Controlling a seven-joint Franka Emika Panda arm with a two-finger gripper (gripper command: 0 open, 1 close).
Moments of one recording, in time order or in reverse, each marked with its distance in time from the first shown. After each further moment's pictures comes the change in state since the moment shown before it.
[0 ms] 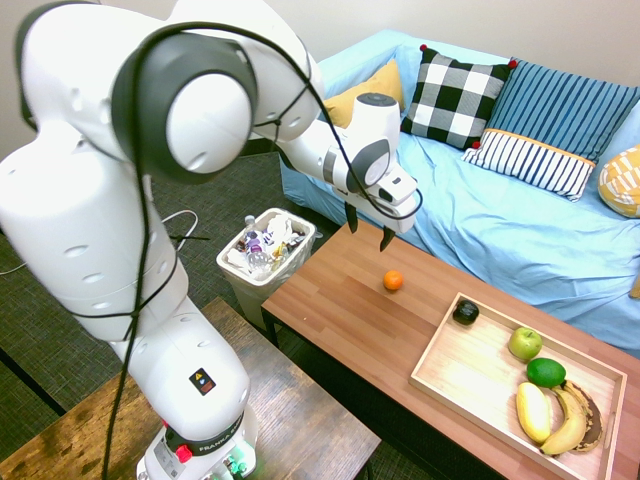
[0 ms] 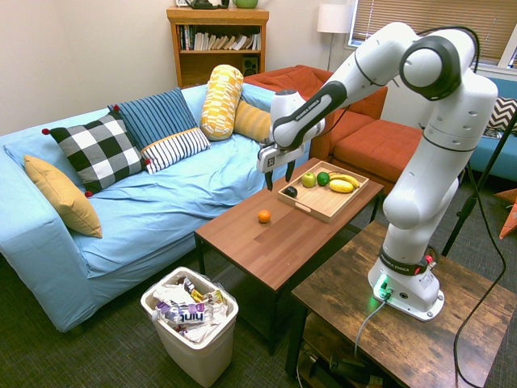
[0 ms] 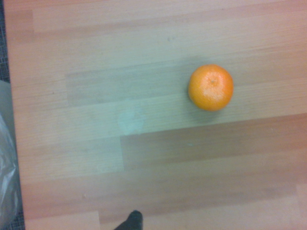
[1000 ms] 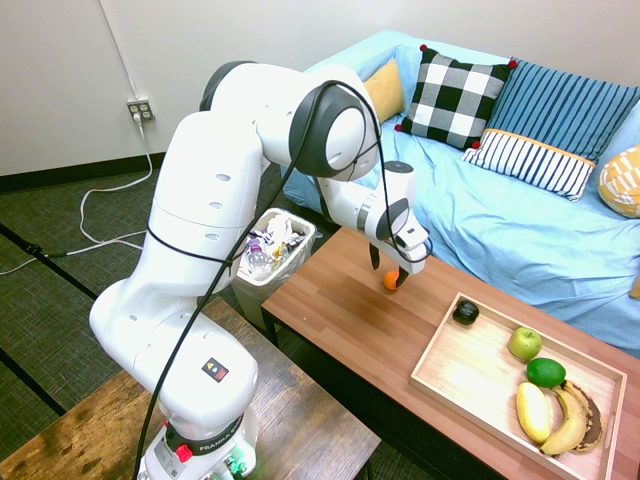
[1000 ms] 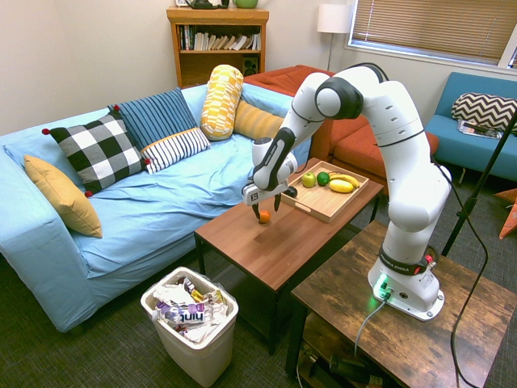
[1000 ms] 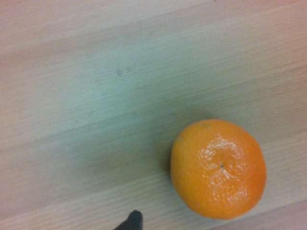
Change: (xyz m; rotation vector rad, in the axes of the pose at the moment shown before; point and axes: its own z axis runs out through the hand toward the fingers) arm 0.059 -0.043 0.185 -0.085 0.004 0.146
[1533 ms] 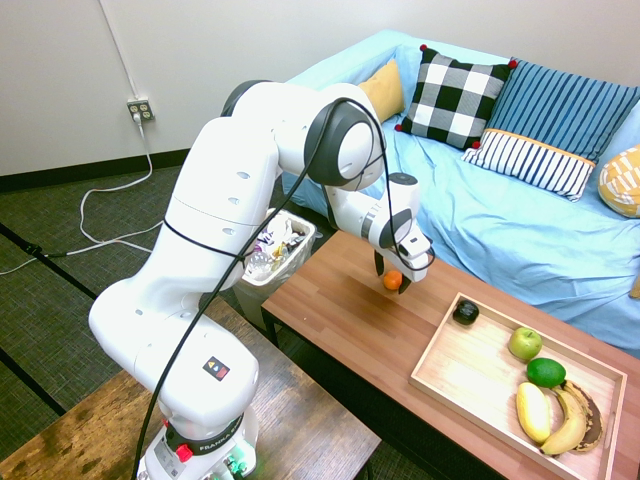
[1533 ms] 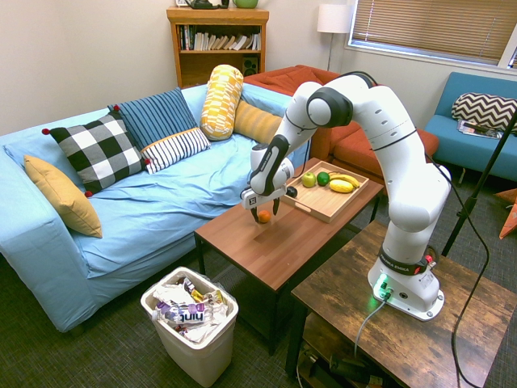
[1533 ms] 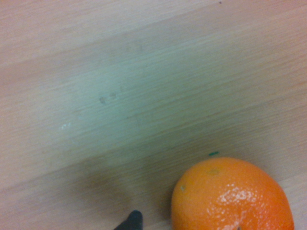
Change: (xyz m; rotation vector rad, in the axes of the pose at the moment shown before) arm 0.011 -0.009 0.026 0.003 0.001 0.036
